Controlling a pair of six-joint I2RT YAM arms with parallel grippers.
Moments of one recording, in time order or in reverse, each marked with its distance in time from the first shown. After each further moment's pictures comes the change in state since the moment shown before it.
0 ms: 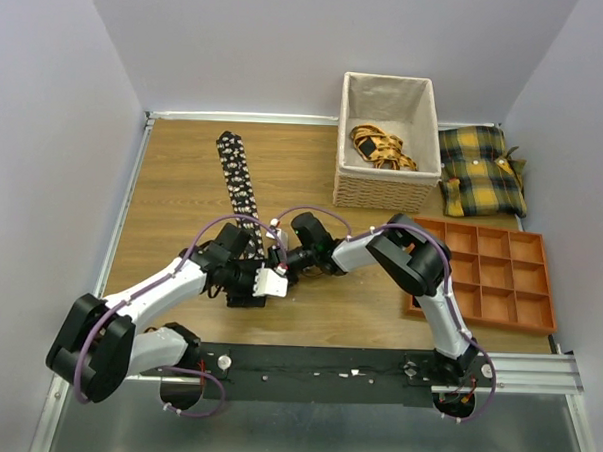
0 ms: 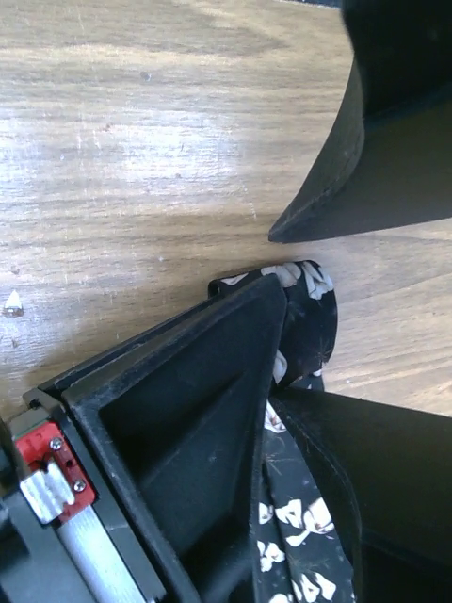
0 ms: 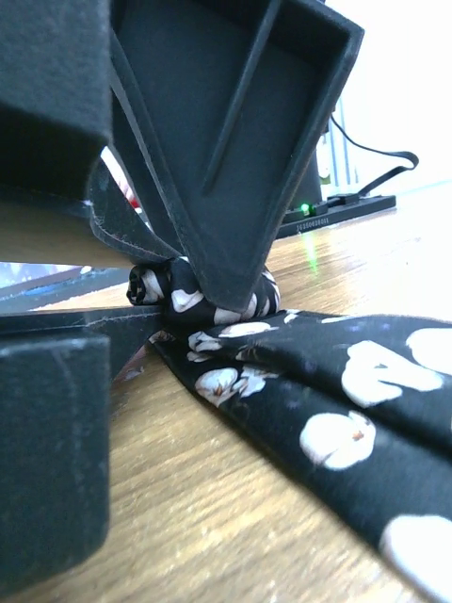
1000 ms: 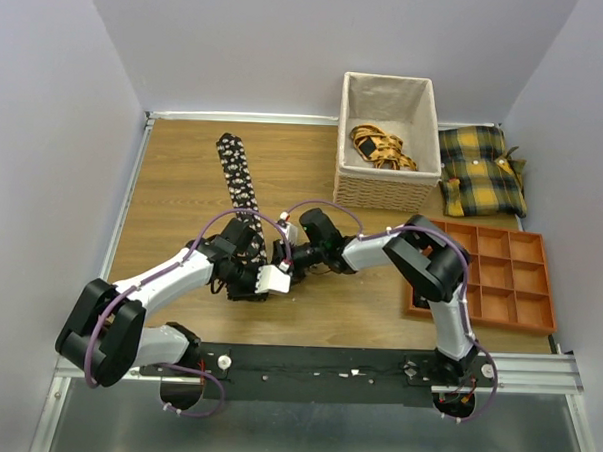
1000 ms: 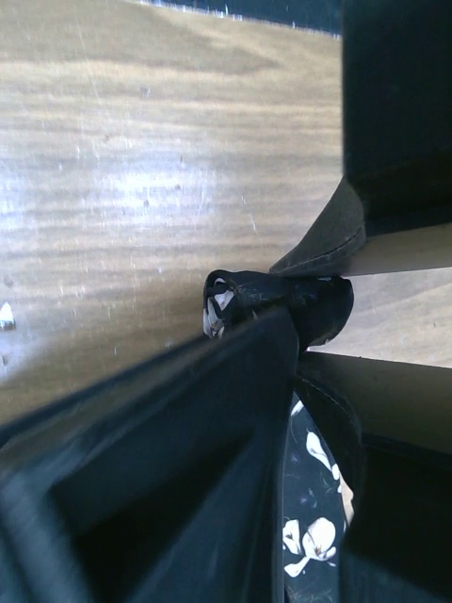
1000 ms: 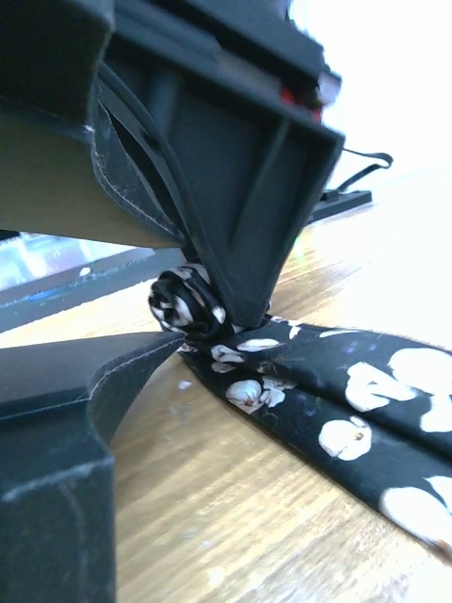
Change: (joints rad) left arm -0.009 0.109 0.066 -0.059 0.003 -0.013; right arm -0.019 -0.100 -0.063 -0.045 0.074 -0.003
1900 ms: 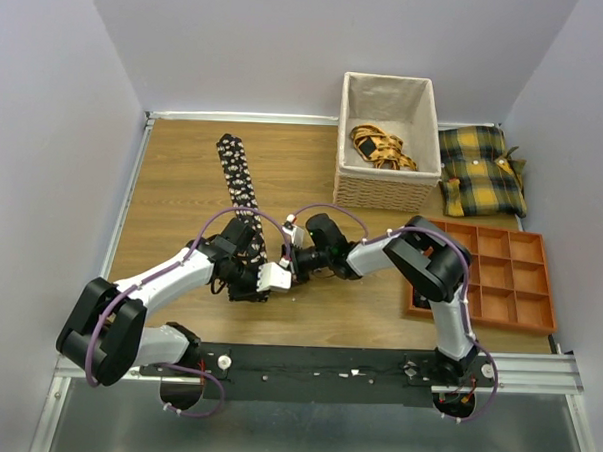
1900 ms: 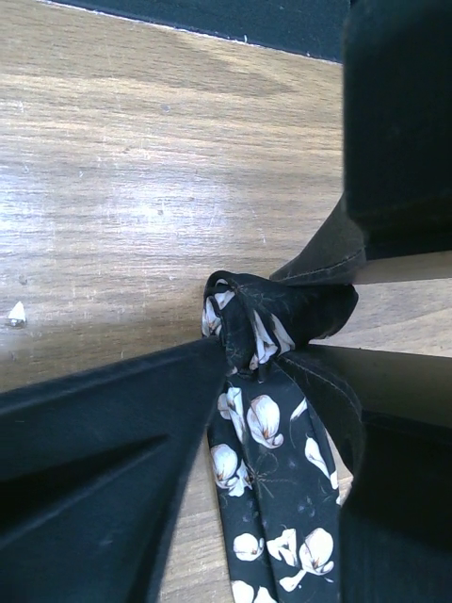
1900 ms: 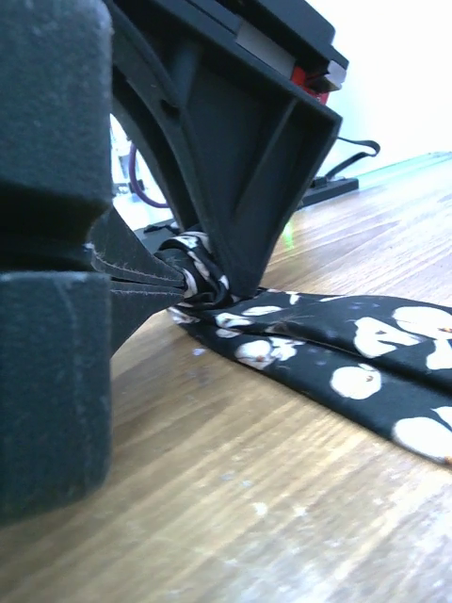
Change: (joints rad) left arm 0.000 0.005 0.001 0.000 0.023 -0.079; right arm -0.007 -0.053 -0.109 0.092 0.072 -0.005
